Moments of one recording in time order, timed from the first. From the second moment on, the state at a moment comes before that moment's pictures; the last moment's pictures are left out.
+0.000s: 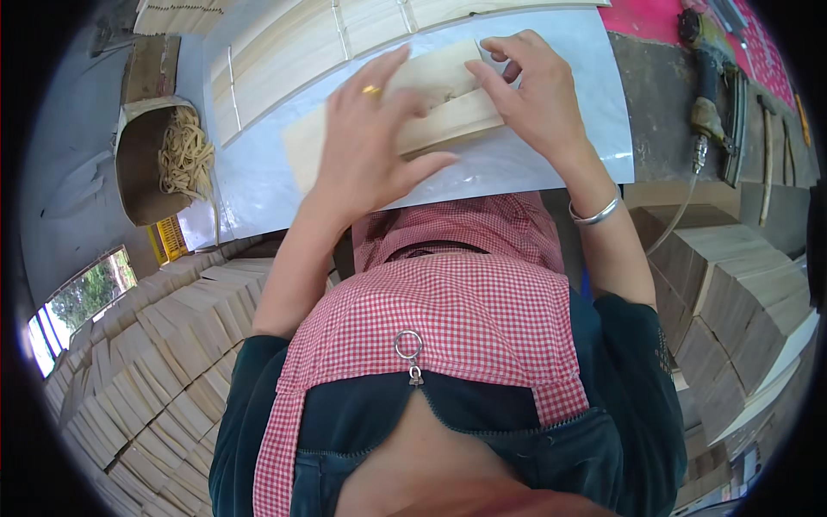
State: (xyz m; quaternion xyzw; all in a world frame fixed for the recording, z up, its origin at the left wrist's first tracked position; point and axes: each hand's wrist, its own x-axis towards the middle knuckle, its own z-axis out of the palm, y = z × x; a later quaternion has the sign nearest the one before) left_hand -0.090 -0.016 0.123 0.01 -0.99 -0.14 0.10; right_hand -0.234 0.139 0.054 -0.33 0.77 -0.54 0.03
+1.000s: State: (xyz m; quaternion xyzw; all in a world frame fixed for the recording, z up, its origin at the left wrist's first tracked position) left_hand -0.133 -0.020 0.079 -0.01 -0.96 -0.27 0.09; right_hand -0.282 0.140 0.032 -0.34 0.79 -0.42 0.29
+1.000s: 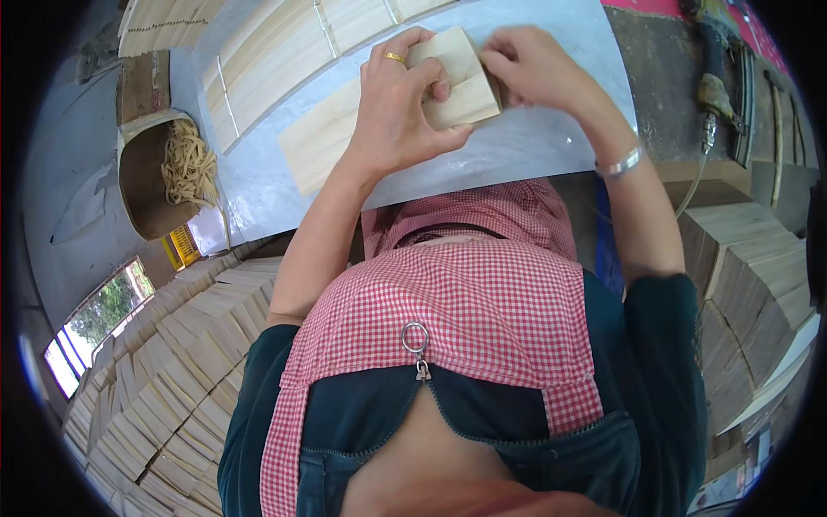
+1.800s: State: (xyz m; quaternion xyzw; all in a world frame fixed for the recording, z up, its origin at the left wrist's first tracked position) left_hand -0.132 -0.019 0.074 -0.05 -0.95 -0.25 0.16; right_hand -0.188 0.185 0.068 -0.39 0.82 -0.42 0.02
